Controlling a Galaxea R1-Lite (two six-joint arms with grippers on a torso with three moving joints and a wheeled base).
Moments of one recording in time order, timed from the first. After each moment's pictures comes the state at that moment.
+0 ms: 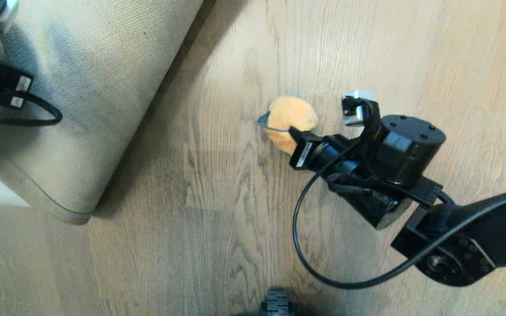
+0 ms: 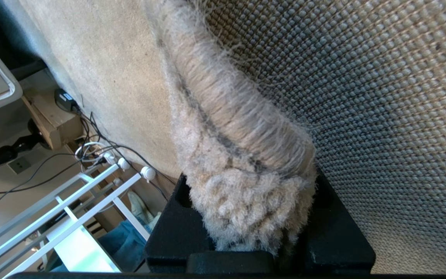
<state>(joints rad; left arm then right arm) -0.08 1.40 -1.20 -0.19 0.70 0.60 0.78 1.86 -0.92 -1.11 -0.25 0.23</state>
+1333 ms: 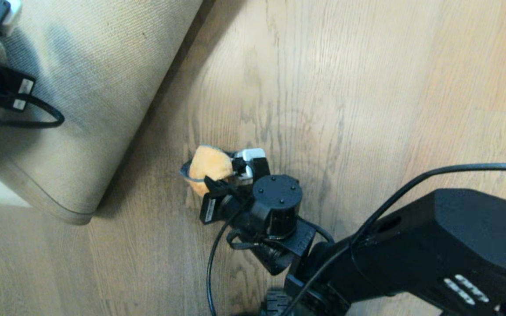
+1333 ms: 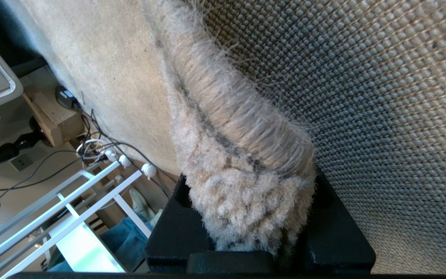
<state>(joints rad) -0.08 1.41 -1.19 -0.19 0.72 0.60 0.99 2.24 -1.22 -1.13 -0.26 0.28</state>
